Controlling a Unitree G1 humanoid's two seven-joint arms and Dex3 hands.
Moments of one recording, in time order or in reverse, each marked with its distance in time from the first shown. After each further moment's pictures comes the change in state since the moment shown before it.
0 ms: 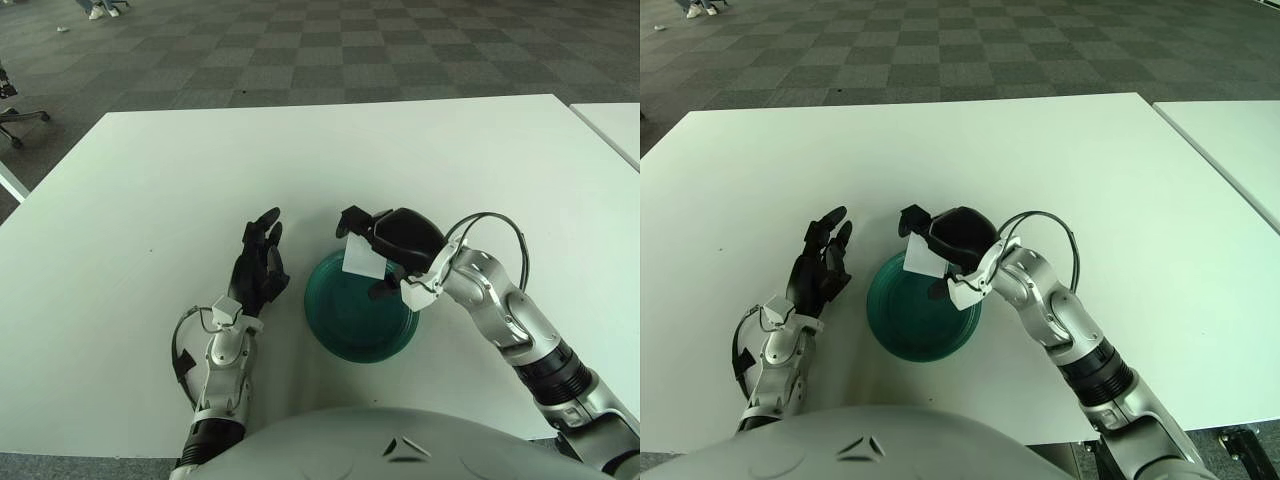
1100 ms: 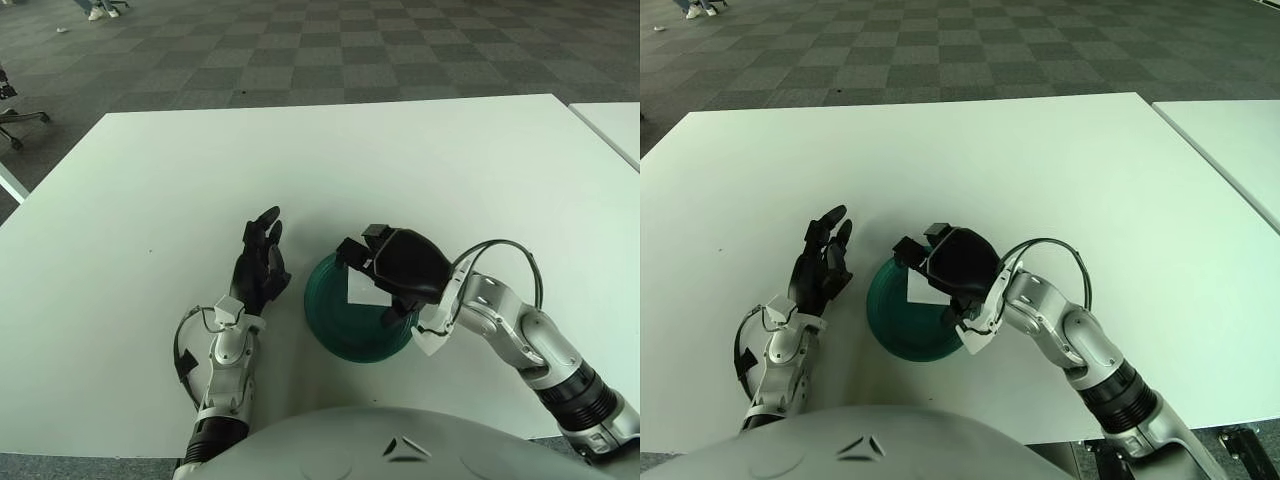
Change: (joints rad) left arm -0.007 -0.014 -0.002 0.013 -0.004 -0.022 0.015; right arm 0.071 -0.082 0.003 -0.062 -0.176 -0.189 -0.111
